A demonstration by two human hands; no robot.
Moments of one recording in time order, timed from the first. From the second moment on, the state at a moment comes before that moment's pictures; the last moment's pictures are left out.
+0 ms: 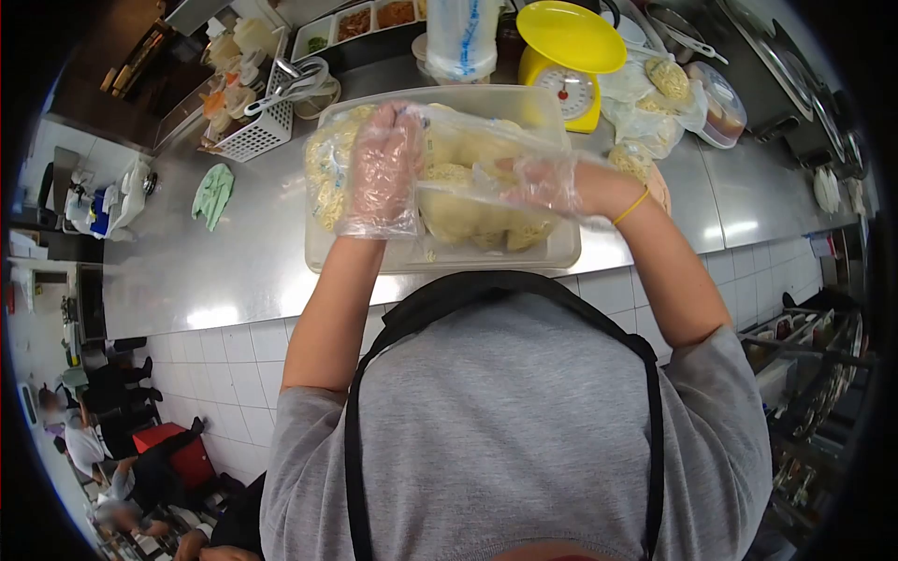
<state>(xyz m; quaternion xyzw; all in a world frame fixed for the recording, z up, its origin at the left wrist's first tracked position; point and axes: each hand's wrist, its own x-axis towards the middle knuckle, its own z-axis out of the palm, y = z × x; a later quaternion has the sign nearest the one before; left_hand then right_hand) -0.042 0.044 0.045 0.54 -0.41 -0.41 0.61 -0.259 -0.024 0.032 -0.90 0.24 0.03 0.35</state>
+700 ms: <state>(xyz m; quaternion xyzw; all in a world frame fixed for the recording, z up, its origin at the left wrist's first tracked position) -0.046 0.027 0.048 0.52 -0.47 -0.46 0.54 -0.179 -0.015 0.013 -0.94 0.24 -0.05 0.25</state>
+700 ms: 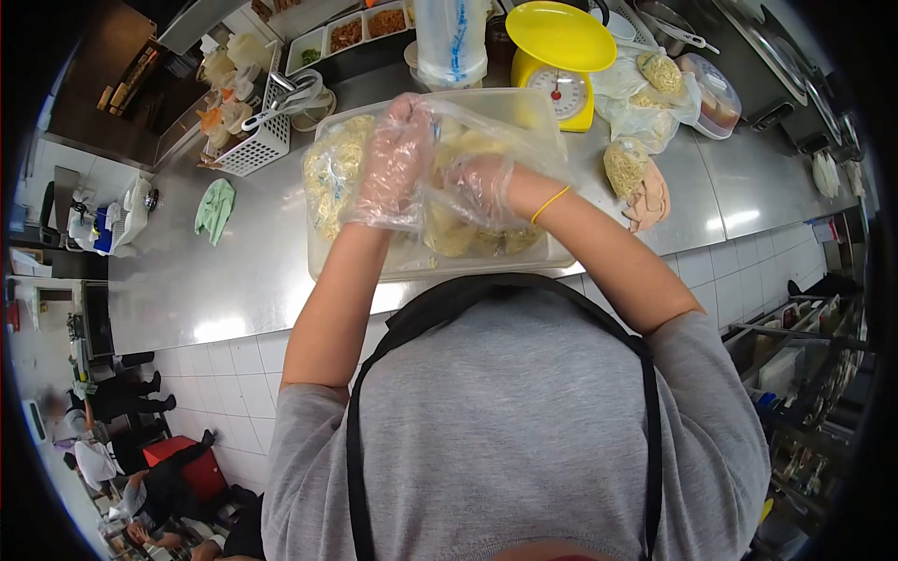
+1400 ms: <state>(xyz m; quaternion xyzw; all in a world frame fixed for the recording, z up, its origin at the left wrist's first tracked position) -0.057 0.045 0.043 0.44 -0.31 -0.51 0.67 -0.152 0.021 0.038 -0.93 0.30 0.08 0.20</state>
